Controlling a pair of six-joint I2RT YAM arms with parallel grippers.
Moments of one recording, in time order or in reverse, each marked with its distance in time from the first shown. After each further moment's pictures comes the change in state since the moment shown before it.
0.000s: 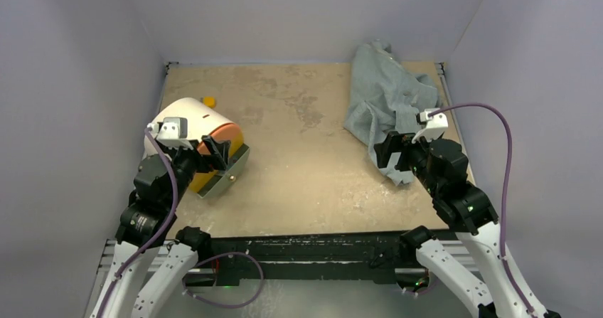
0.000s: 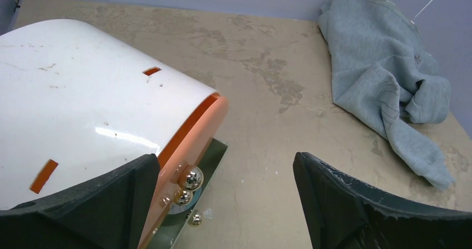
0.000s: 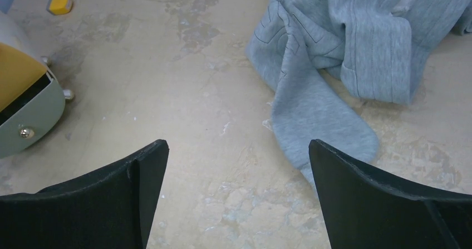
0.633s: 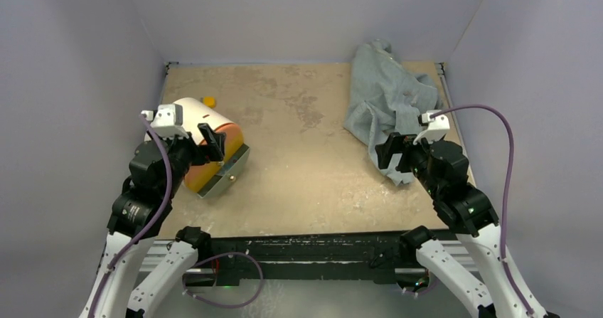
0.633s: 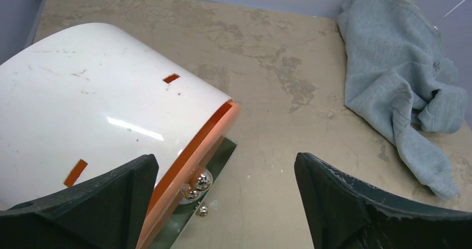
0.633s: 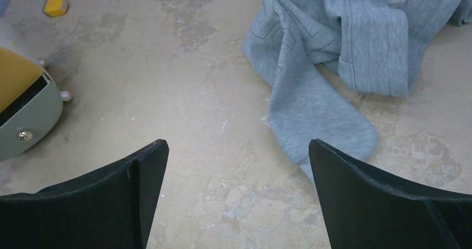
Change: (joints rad) left arm 0.000 0.108 0.163 -0.109 -0.062 -0.024; right arm -0.004 -0.015 -0.009 -0.012 0.010 0.017
